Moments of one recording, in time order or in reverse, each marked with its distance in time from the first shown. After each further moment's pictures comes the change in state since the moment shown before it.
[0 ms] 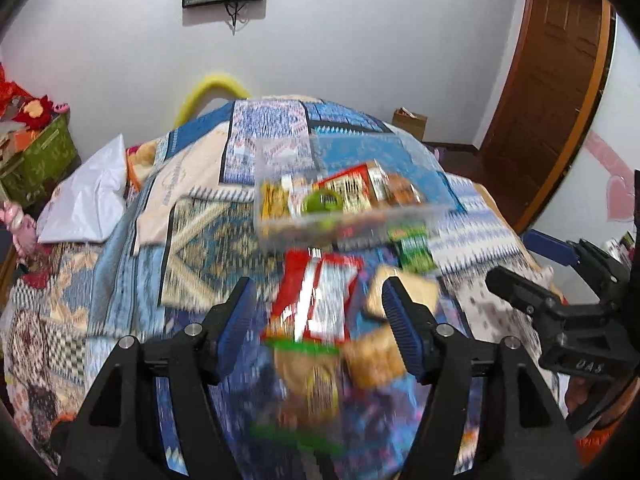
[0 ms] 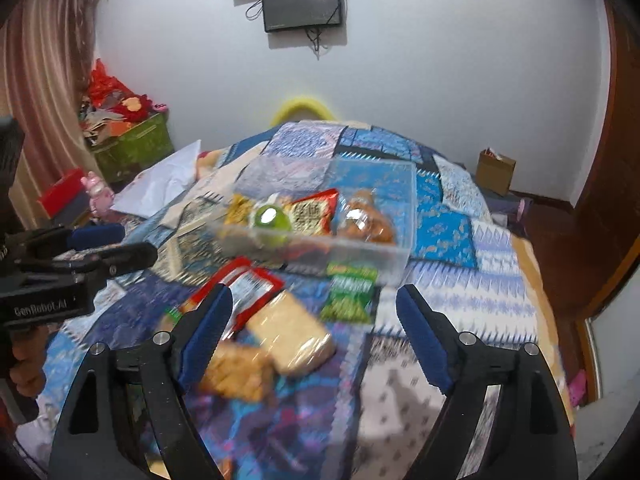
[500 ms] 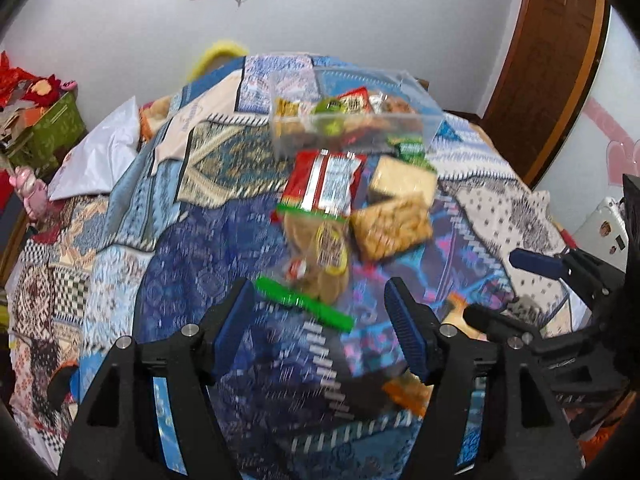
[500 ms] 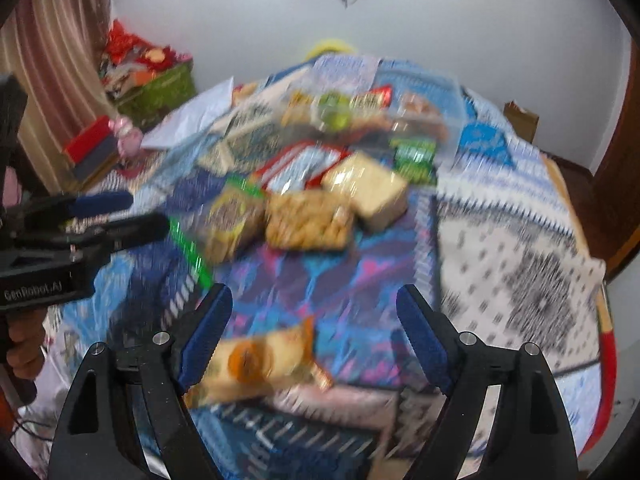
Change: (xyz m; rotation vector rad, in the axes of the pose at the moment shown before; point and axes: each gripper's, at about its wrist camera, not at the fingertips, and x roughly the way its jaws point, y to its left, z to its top) left arm -0.028 0.002 -0.099 0.010 0.094 0.030; right arm -0.004 0.049 -0.091 -0.022 0.180 0.063
